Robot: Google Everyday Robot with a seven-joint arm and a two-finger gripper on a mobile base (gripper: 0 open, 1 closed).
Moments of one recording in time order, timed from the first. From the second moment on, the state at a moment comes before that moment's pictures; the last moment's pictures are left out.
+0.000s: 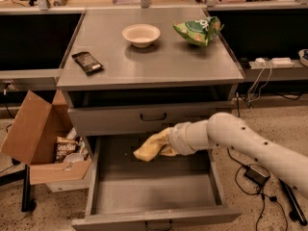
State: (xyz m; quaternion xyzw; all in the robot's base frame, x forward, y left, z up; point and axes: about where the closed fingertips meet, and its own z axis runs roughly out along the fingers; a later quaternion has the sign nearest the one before) arm 0.545 -0.032 0.626 -0.86 0.29 -0.03 0.42
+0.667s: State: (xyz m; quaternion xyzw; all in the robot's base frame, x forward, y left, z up) arm 0.554 -0.040 0.774 -0.83 0.21 -0.09 0.51
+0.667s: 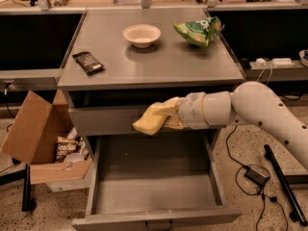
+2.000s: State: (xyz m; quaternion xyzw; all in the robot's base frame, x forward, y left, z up) arm 0.625 -0.036 0.877 -0.80 0.21 -0.15 0.55
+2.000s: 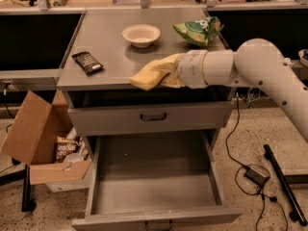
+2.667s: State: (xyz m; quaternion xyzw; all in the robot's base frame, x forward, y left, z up) arm 0.690 -0.047 0.868 -0.75 0.27 -0.10 0.60
